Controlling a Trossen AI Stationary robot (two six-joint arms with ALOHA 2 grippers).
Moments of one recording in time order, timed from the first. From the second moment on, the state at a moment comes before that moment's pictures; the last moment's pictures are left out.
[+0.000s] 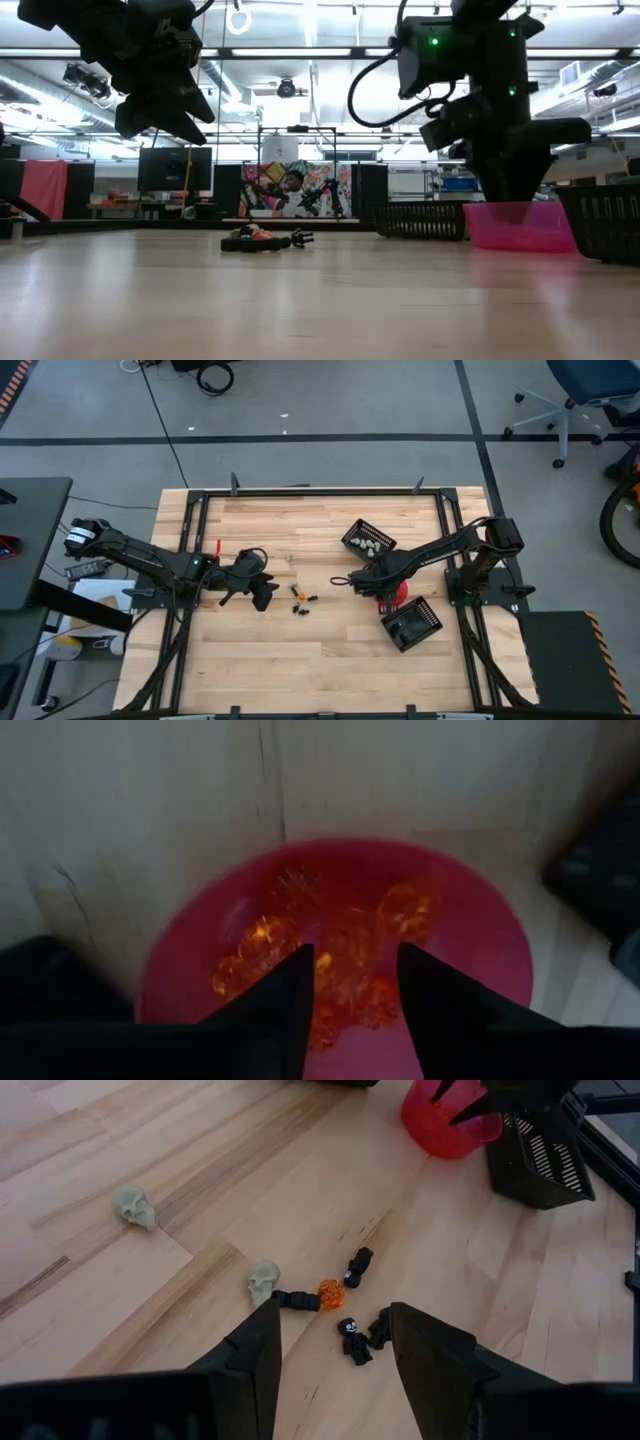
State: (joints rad) left arm -0.23 1.05 0.60 -0.26 -0.35 -0.85; right arm 0.11 1.70 1.04 -0.95 0.10 0.16
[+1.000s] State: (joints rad) left arm -0.27 1.05 0.60 -0.30 -0.35 -0.88; right arm 0.14 1.81 1.19 -0.22 0.09 0.02
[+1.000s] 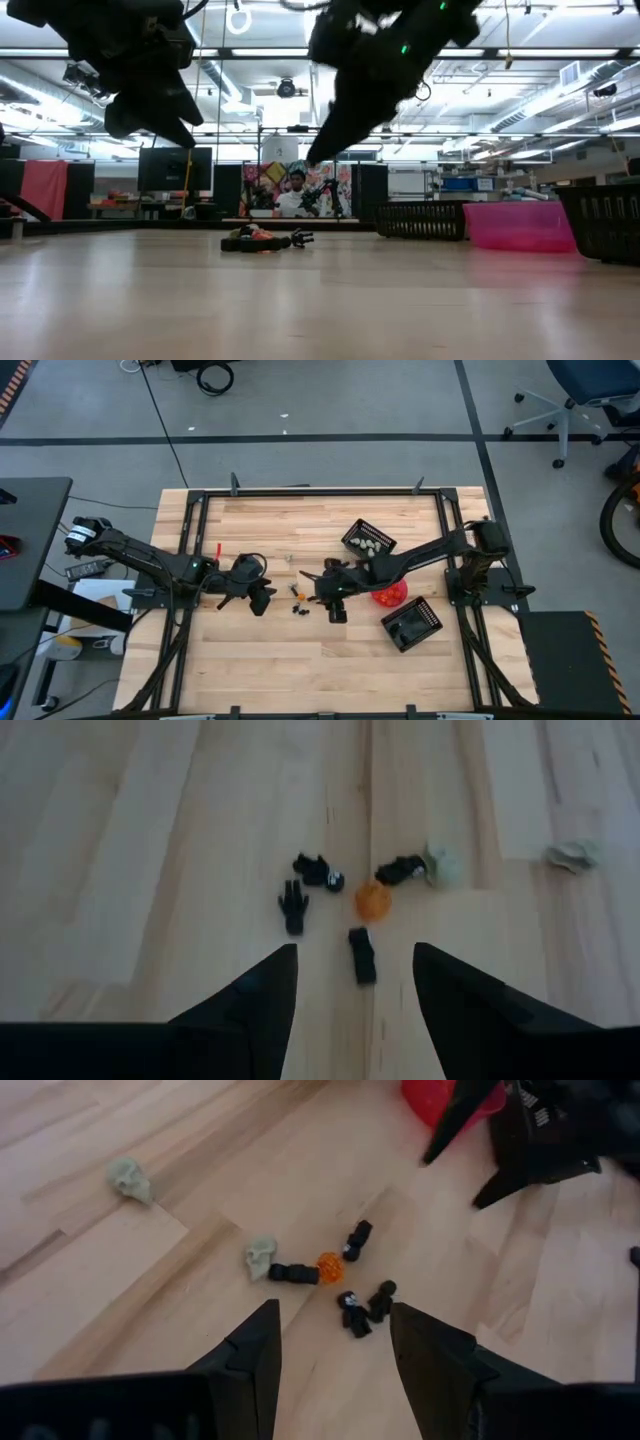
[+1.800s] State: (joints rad) left arm -0.28 1.05 0.60 -0.31 -0.34 -0.91; right arm 0.12 2.05 1.19 -0.04 0.12 0.00
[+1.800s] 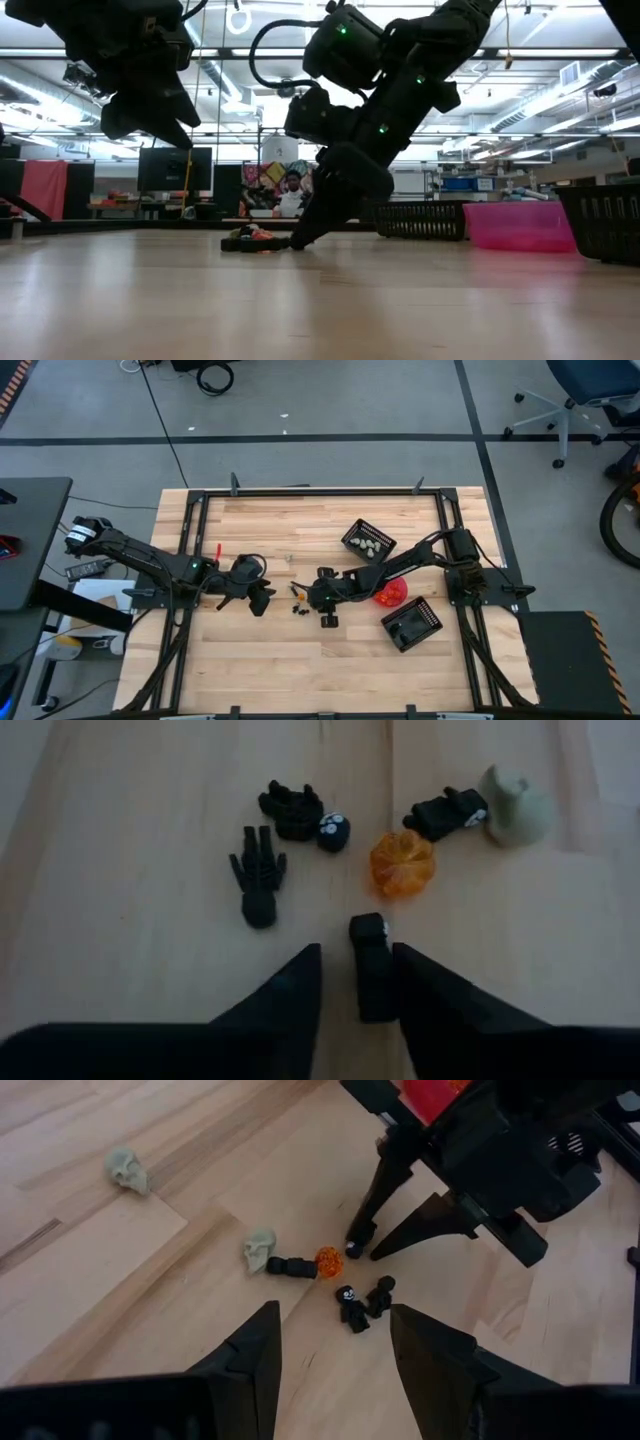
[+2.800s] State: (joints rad) left arm -0.28 1.05 0.60 -0.31 -0.36 -0.90; right arm 0.09 1.85 1.19 -0.37 -0.05 0.00
